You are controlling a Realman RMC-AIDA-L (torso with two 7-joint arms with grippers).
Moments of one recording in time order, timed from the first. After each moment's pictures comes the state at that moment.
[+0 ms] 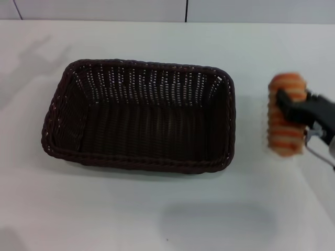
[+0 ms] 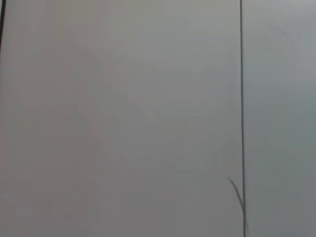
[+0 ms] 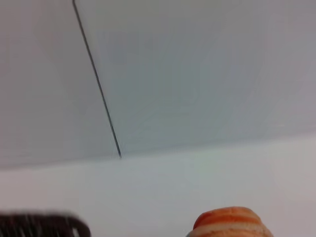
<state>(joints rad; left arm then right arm) -0.38 -2.02 -2.62 -1.17 1.50 -1.37 1.52 -0.09 1.92 0.92 1.54 -1.05 -0.30 -1.50</state>
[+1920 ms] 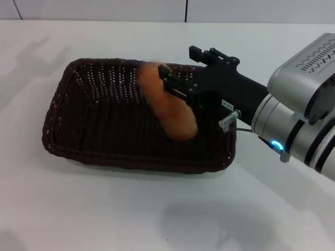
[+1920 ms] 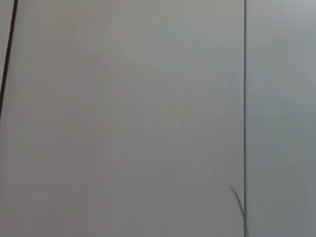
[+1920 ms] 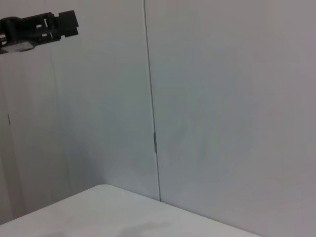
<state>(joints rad) -0.37 -2.03 -2.62 -1.17 1.47 -1.37 1.52 0.01 2.04 1.02 1.57 -1.47 0.23 -1.40</state>
